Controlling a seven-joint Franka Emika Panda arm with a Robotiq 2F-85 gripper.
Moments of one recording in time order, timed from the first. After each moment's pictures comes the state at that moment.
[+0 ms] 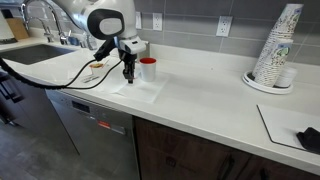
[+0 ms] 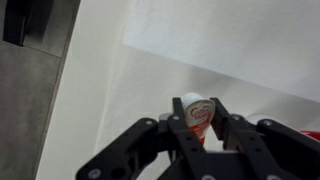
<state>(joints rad) -0.07 0.28 -0.12 -2.04 0.23 2.44 0.81</state>
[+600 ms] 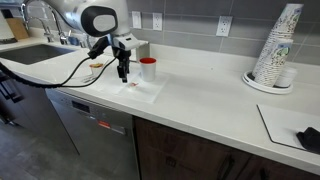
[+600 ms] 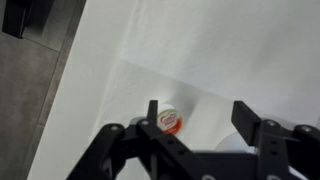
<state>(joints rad) -0.02 0.25 -0.11 -2.06 0.18 2.45 0.81</state>
